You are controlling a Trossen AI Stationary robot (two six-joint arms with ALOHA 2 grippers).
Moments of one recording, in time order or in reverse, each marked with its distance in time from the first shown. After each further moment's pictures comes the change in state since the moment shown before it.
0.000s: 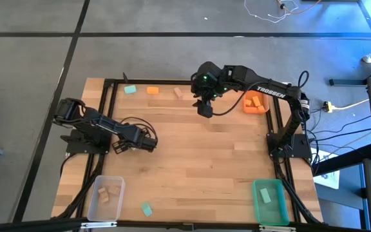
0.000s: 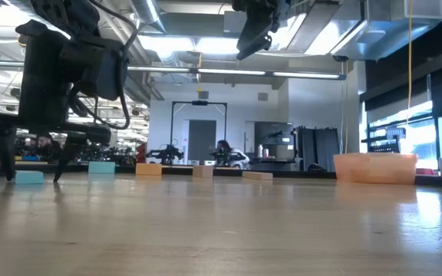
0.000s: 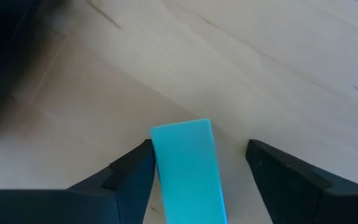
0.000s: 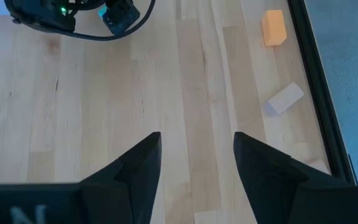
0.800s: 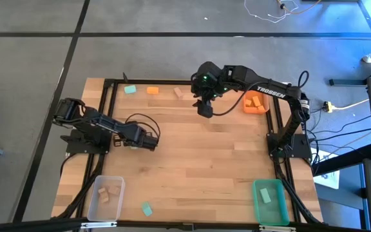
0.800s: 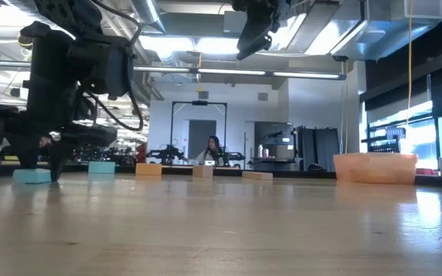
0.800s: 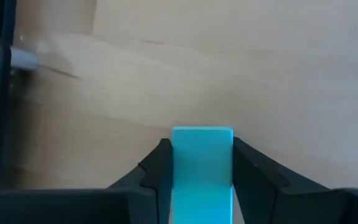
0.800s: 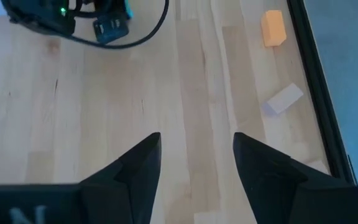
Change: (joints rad) left arm 0.005 -0.013 0.024 0.038 -0.005 0.430; right arm 0.000 0.000 0.000 -0.001 0.002 0.002
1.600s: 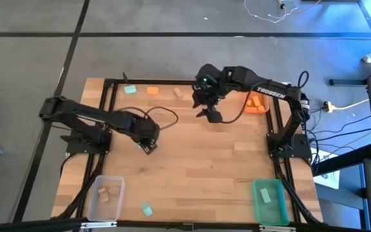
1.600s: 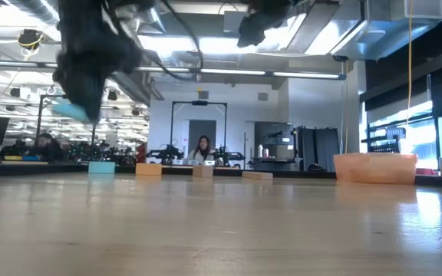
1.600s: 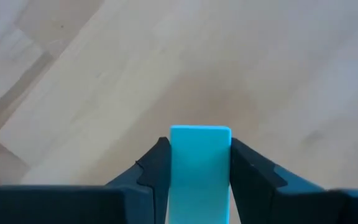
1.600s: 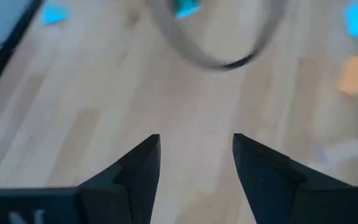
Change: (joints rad) left arm 0.054 -0.220 0.249 -0.047 0.099 1.041; right arm 0.017 0.000 0.000 -0.071 -0.253 -0.341
